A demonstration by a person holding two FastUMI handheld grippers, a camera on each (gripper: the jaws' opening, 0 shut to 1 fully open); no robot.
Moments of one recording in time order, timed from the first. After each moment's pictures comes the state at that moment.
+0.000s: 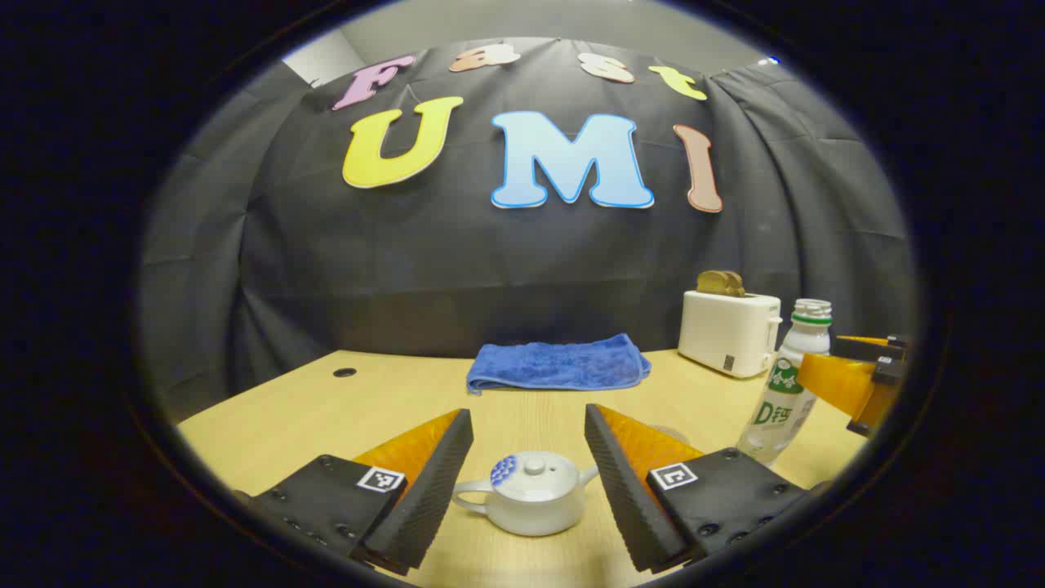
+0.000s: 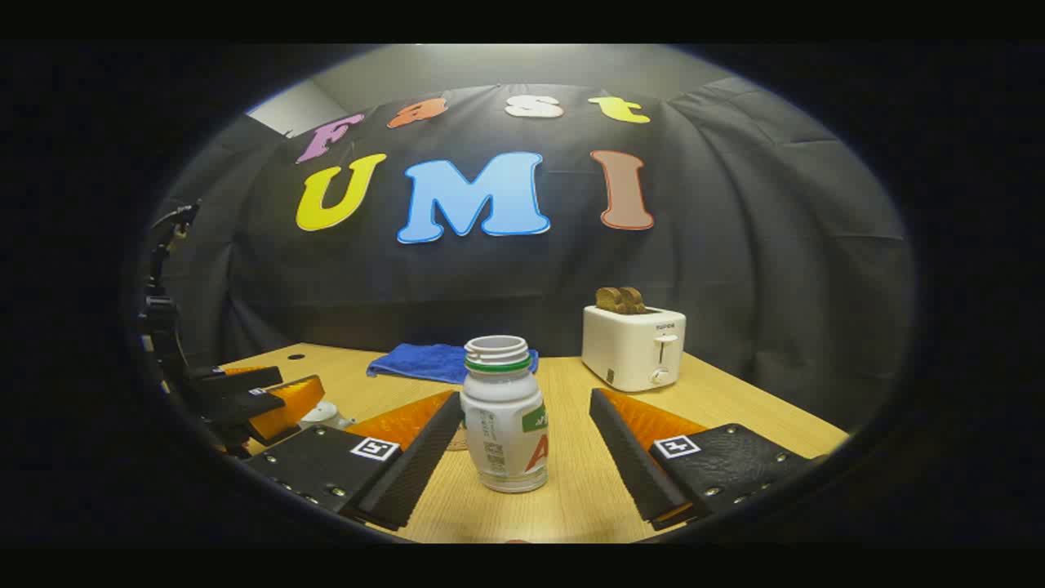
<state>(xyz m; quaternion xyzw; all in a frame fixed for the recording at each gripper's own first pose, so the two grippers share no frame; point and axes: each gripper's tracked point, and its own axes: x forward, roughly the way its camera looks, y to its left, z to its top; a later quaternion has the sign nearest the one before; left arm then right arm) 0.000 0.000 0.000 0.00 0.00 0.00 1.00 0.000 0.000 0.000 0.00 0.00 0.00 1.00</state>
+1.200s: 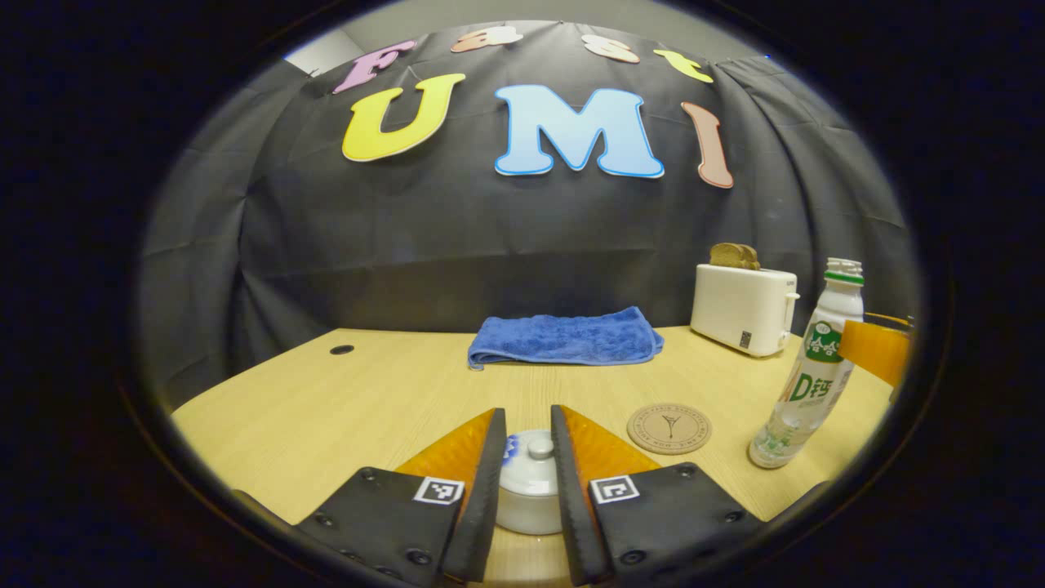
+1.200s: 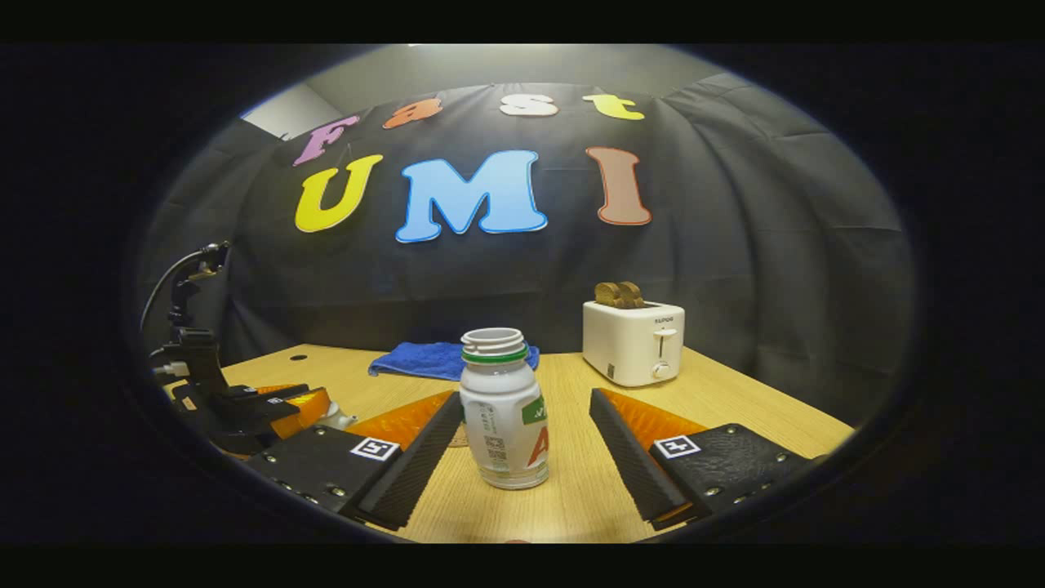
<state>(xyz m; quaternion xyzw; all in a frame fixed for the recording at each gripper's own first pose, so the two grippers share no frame) 0.020 -0.002 -0.027 0.00 0.03 0.00 1.00 -0.003 -0.002 -0.006 0.01 0.00 0.00 1.00</state>
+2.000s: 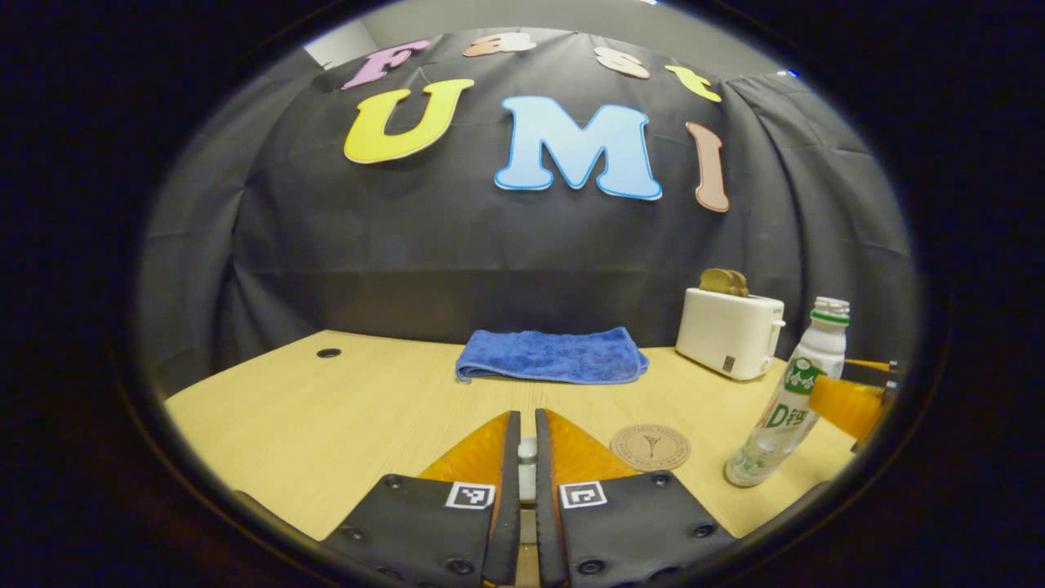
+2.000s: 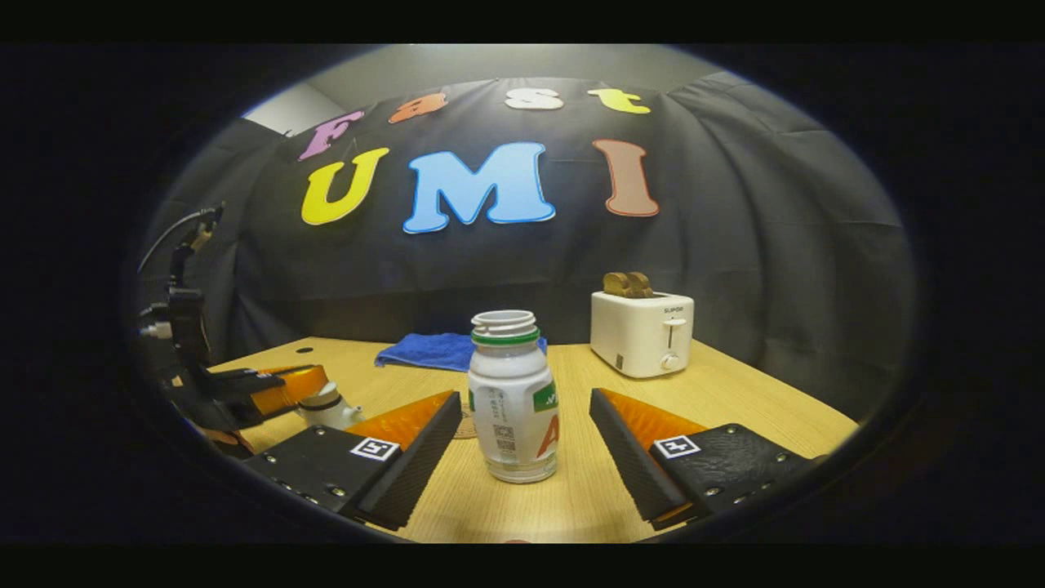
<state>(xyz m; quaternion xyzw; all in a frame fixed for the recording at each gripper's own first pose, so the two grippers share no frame) 0.015 -0.001 0.004 -0.04 0.00 -0.03 1.00 0.000 0.005 -0.023 0.01 0.02 0.02 1.00</state>
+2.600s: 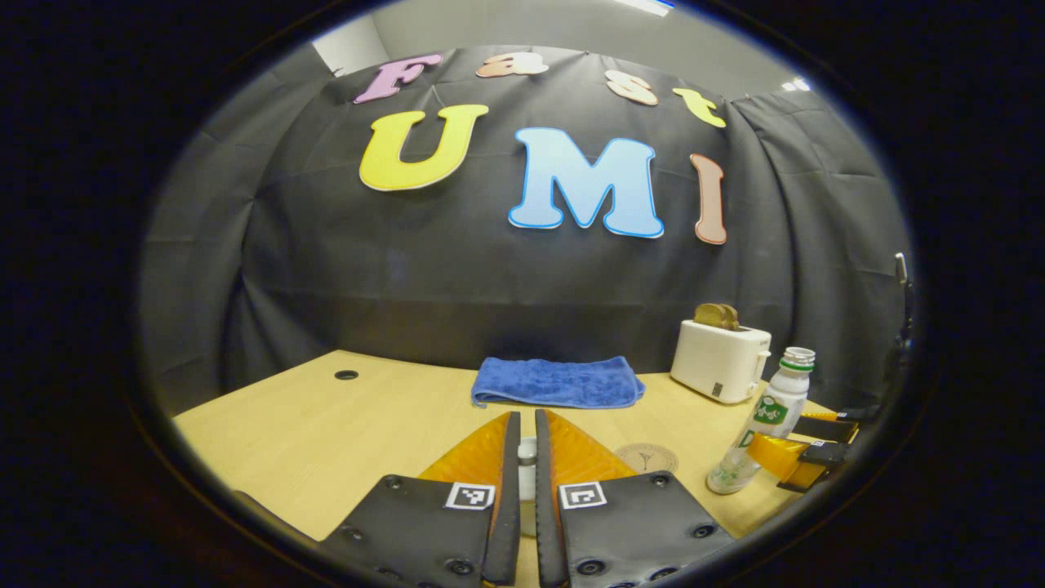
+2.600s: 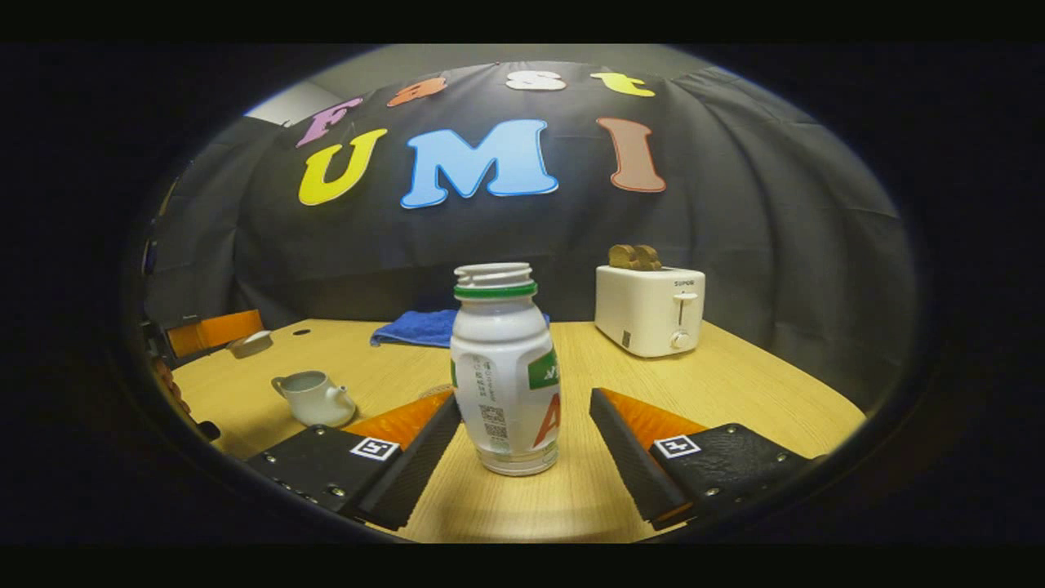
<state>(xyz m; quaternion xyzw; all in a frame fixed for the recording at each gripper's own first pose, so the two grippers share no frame) -0.028 0.036 0.036 -0.04 -0.02 -0.02 1.00 0.016 0.004 -0.054 0.00 0.07 0.02 1.00</state>
